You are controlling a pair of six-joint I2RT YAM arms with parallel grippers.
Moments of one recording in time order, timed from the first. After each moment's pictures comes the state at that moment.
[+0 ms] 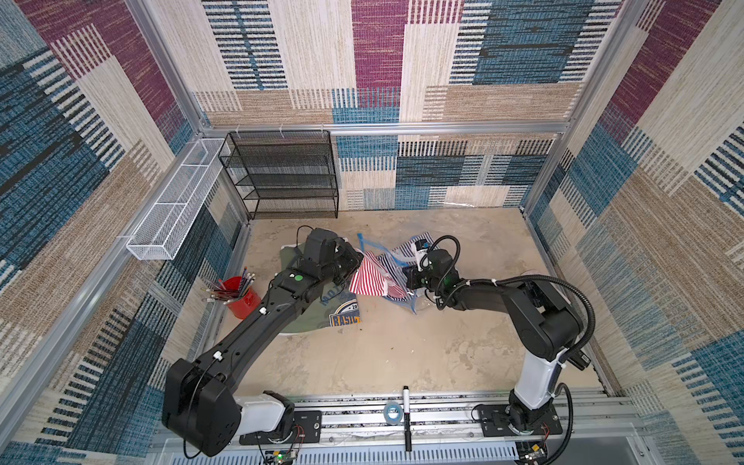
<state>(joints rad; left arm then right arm) -0.46 1.29 1.12 -0.35 0.13 -1.12 0.49 1.86 0.93 0.39 -0.18 0.32</state>
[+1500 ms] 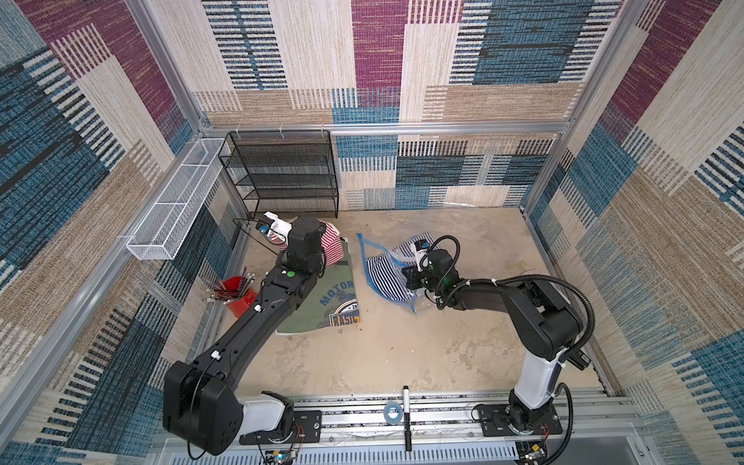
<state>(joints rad) -0.36 1.36 1.14 0.04 -0.62 -1.11 0.49 1.86 0.93 0.39 -0.20 0.32</state>
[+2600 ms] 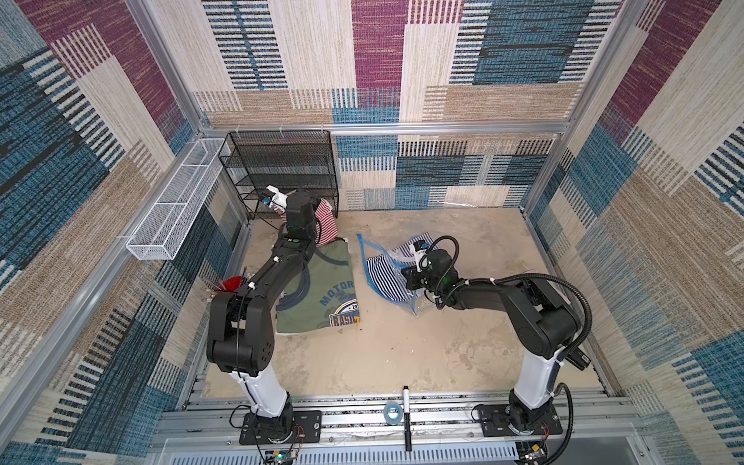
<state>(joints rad) -0.18 1.75 1.38 0.34 -0.38 -1.03 0.49 1.88 0.94 0.39 -0.22 0.32</state>
